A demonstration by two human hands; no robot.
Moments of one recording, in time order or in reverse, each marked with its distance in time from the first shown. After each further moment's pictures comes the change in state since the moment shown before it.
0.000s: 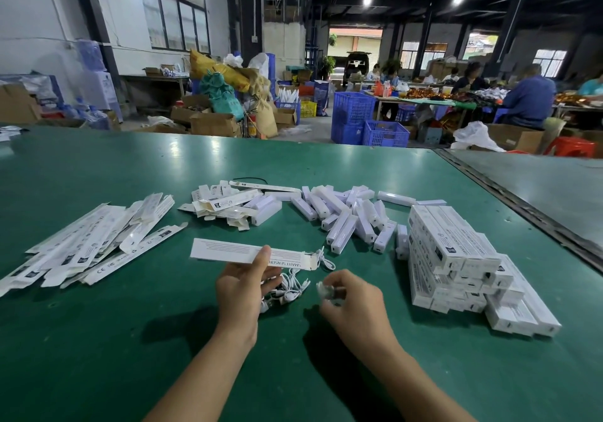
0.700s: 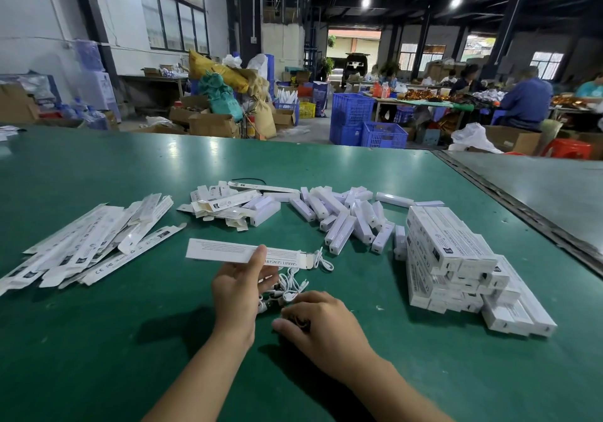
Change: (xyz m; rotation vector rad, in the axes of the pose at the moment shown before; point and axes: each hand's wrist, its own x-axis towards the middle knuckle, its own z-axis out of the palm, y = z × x) left_hand 0.001 0.001 0.000 -0.018 0.030 0.043; right_hand -0.010 -0.006 0.023 -0.266 -0.241 -0.335
